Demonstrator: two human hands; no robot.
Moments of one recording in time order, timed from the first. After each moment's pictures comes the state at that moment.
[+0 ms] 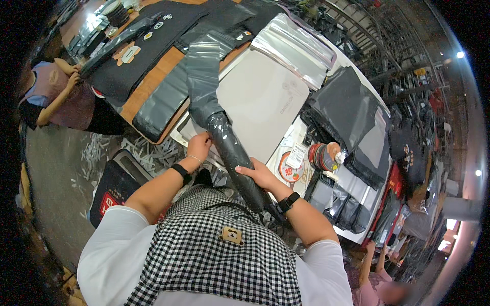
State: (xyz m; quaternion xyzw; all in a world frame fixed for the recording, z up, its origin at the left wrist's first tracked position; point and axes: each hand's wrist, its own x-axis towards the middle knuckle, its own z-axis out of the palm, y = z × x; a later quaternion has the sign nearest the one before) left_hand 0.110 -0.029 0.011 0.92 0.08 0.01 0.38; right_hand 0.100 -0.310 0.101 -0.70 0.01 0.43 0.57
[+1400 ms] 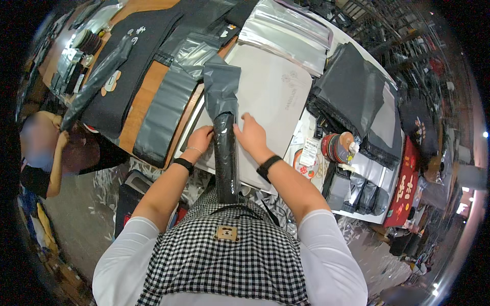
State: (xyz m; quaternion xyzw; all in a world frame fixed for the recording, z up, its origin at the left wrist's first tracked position) left_hand 0.212 0.021 -0.034 0.93 -0.04 -0.06 0.36; right_hand 0.238 -0.209 0.033 -0.95 -0.08 0.02 0.30
